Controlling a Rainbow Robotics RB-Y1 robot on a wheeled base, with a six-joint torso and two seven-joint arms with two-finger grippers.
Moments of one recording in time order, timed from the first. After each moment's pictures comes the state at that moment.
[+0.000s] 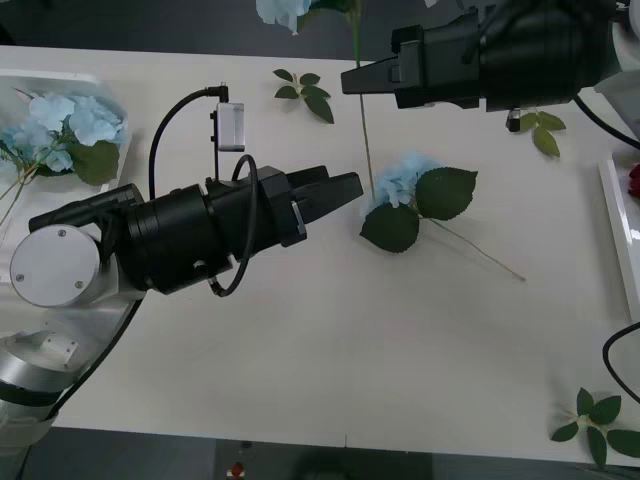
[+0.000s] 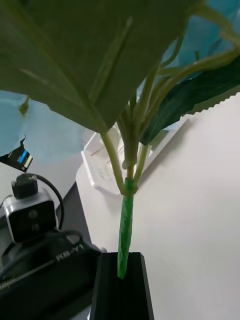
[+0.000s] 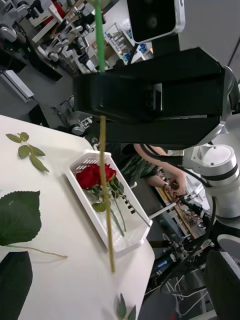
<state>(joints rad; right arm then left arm) -0.82 -0.77 0.37 -1.61 -1.87 1.01 1.76 -0.18 0.44 -0.29 -1.97 1.76 0.69 -2.05</state>
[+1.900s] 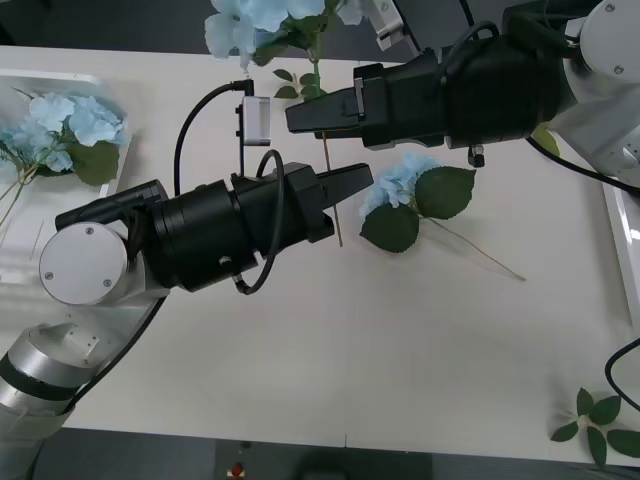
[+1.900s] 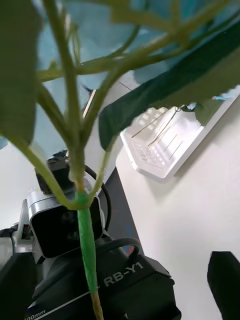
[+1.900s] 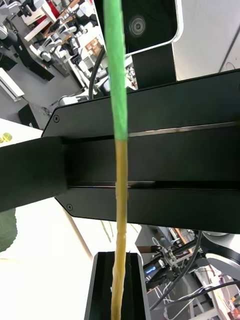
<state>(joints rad) -0.82 -0.76 0.49 -1.64 -2.03 0.97 1.76 -0.23 0.44 -0.37 -1.97 1.76 0.61 -2.01</state>
